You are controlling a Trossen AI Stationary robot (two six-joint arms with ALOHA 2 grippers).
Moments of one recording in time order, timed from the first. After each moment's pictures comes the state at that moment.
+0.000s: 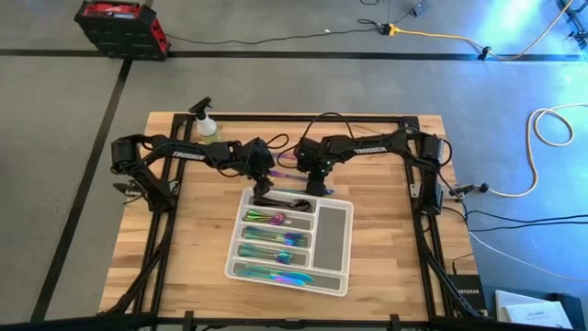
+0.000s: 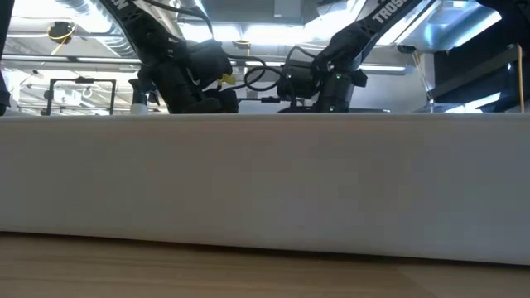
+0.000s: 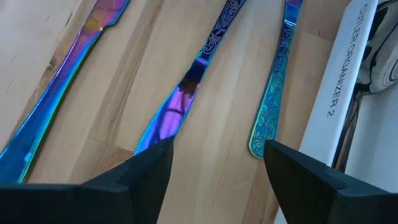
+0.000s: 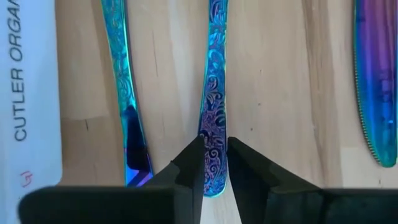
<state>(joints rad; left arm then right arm) 0.33 1.62 0.84 -0.18 0.12 -0.02 -0.30 1.96 1.27 -0.61 -0.14 -0.13</state>
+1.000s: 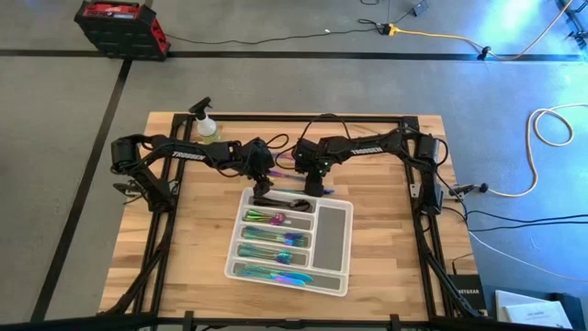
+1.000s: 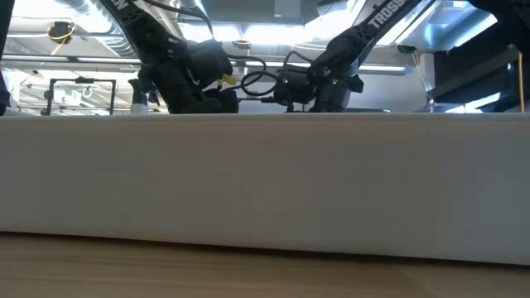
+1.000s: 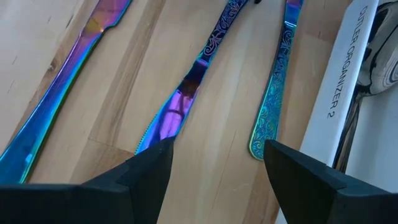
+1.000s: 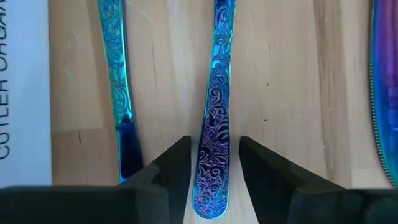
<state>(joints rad) 0.33 1.62 0.84 -0.18 0.11 -0.02 -0.30 2.01 1.28 -0.59 -0.14 -0.16</state>
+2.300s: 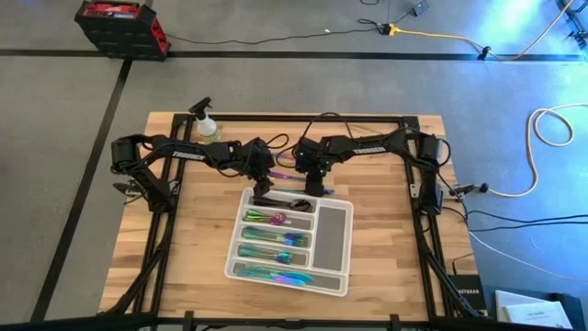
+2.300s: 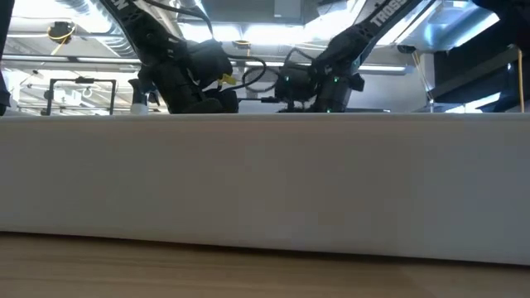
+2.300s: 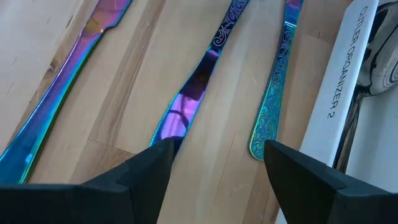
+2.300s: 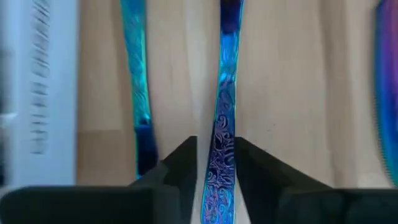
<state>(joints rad) 0.33 1.62 0.84 -0.18 0.11 -0.02 -0.30 1.98 1.28 -0.57 -0.19 -0.16</state>
